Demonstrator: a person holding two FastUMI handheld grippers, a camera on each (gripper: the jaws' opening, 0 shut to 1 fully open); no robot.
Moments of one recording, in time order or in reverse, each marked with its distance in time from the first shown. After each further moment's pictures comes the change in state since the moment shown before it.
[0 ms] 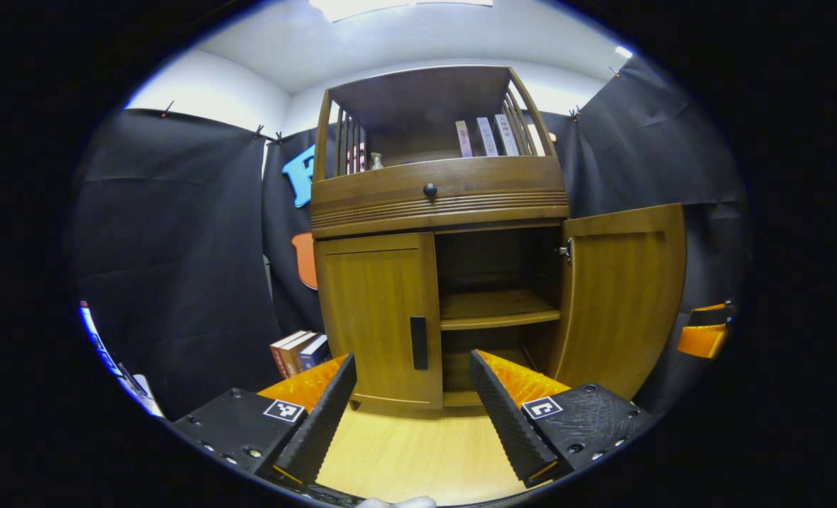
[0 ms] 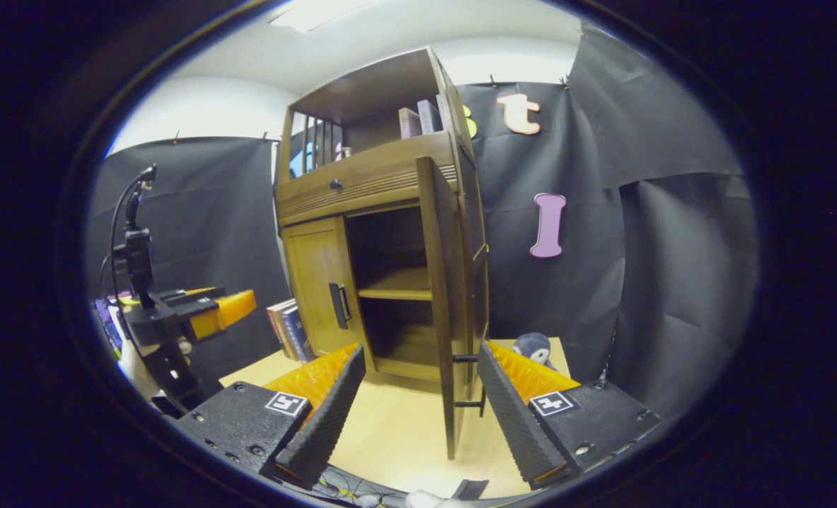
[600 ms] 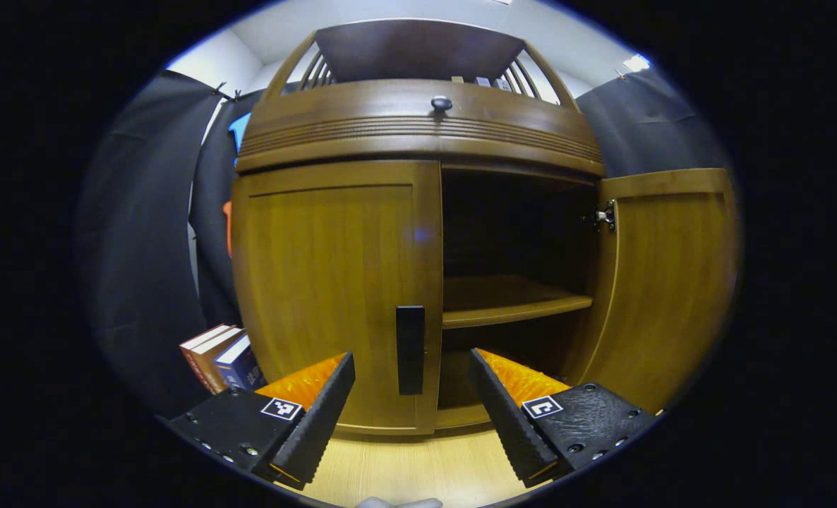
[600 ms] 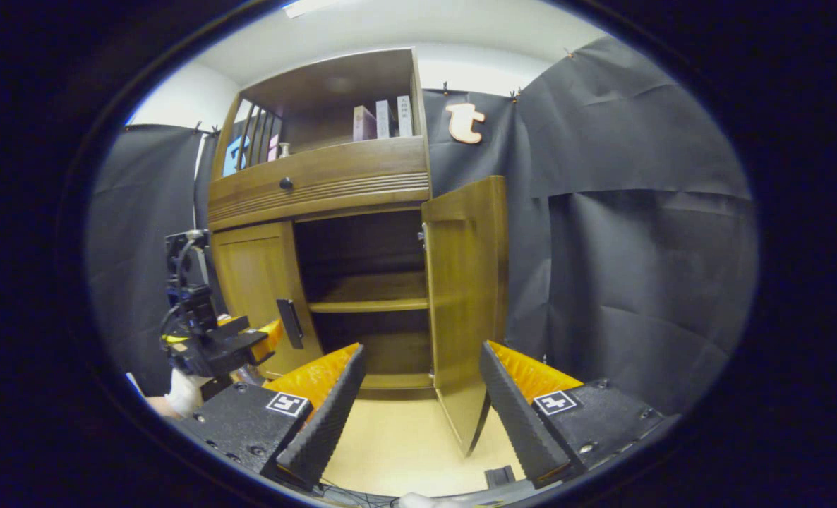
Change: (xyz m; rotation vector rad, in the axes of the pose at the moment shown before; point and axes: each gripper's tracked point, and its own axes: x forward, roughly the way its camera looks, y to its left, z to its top) left arm 0.189 0.007 -0.071 -0.044 0.028 -0.246; right arm 0.013 0.061 0.002 0.002 -0.003 -0.407
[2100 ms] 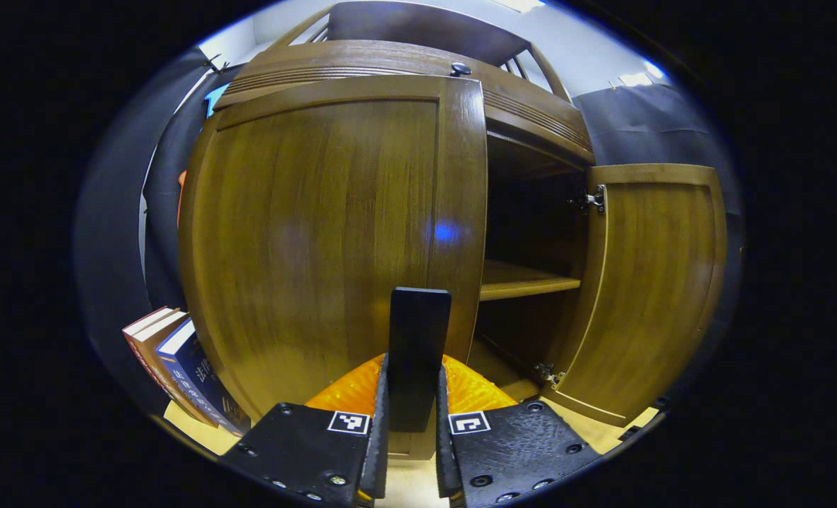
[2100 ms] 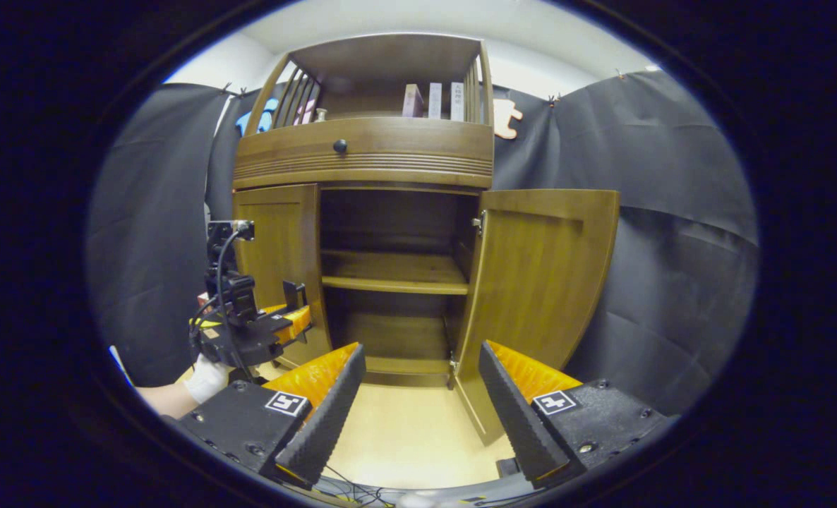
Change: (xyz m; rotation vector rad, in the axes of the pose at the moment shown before) left arm 0.006 0.010 -0.038 -0.058 0.026 -0.207; right arm 0.005 0.086 -0.017 -0.110 0.065 0.019
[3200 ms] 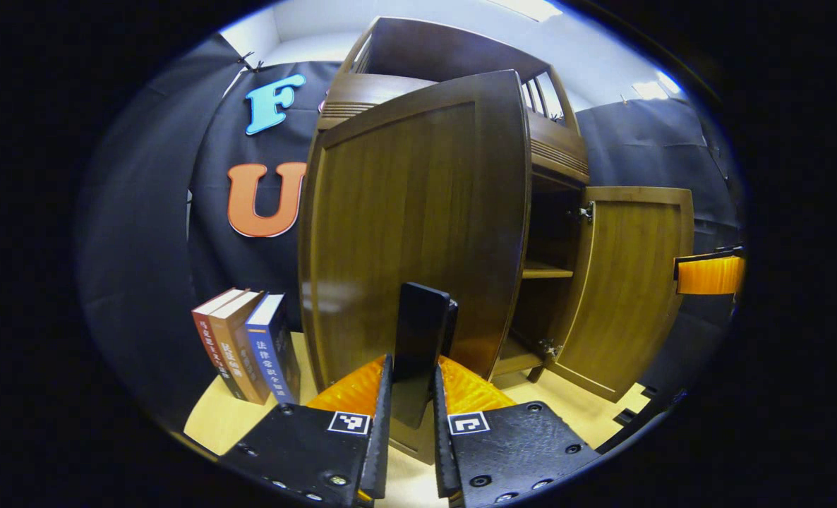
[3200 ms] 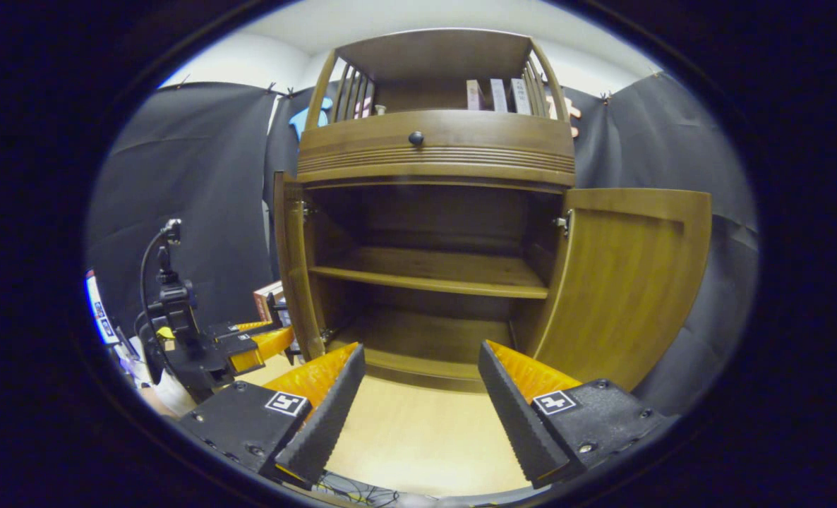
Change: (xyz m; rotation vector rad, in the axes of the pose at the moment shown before) left arm -0.138 0.072 -0.013 -0.010 0.010 0.104; right arm 0.018 0.080 -0.010 -0.037 0.006 0.265
